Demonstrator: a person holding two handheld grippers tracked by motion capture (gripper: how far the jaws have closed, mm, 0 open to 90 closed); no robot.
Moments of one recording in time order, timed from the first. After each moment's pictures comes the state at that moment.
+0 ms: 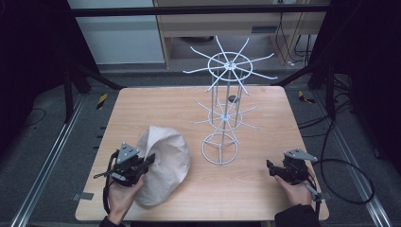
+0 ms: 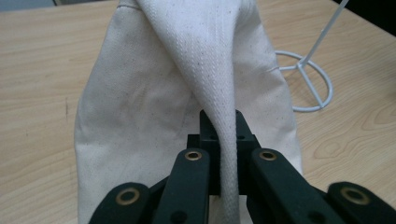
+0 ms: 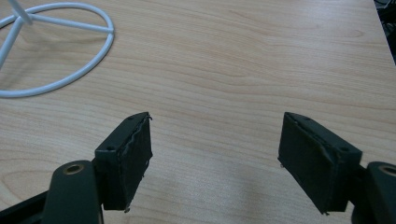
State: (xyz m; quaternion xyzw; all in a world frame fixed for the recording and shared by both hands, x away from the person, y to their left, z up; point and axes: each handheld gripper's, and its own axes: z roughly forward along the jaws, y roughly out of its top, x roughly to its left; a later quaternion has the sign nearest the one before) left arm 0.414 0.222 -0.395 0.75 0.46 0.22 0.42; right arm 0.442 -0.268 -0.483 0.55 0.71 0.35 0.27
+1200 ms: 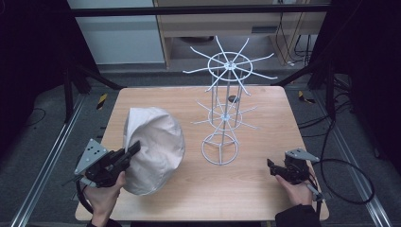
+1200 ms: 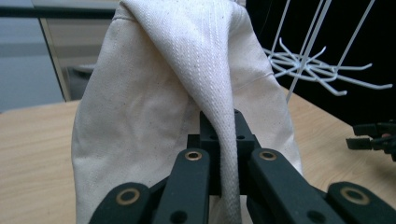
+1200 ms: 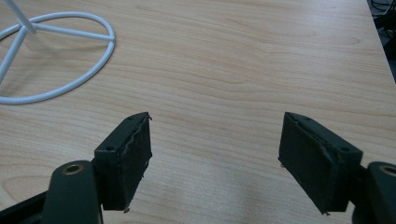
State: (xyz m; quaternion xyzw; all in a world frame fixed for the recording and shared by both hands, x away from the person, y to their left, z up) left arm 0.380 0.252 -0.332 0.67 0.40 0.27 0.56; right arm 0.442 -0.271 -0.482 0.55 0.70 0.36 0.27
